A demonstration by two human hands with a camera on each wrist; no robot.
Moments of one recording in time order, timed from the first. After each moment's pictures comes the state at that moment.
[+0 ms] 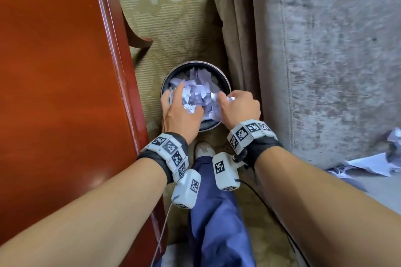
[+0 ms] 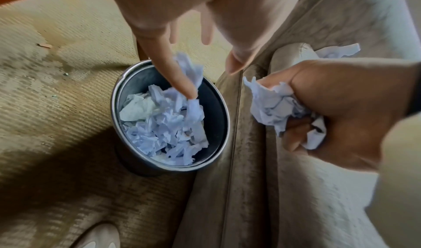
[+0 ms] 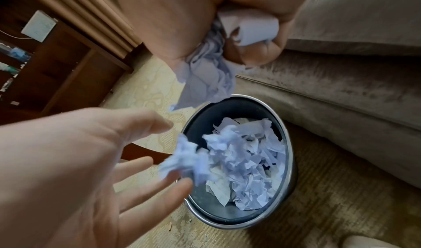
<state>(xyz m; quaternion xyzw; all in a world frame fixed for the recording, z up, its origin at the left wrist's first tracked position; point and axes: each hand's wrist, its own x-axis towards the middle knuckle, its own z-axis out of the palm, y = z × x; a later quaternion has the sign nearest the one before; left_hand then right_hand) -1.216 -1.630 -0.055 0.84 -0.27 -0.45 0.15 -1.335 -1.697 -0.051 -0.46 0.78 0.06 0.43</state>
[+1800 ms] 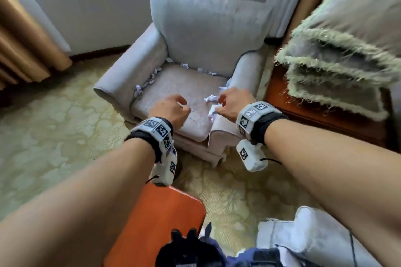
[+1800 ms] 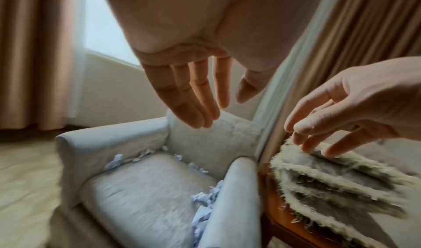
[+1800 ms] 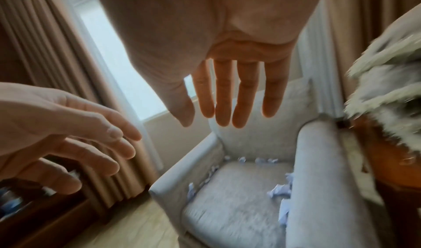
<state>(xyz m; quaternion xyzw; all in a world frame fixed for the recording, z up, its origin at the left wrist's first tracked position) -1.268 -1.460 0.532 0.50 -0.82 -0.30 0.02 -1.427 -1.363 0.536 -0.44 0.88 -0.07 0.18</state>
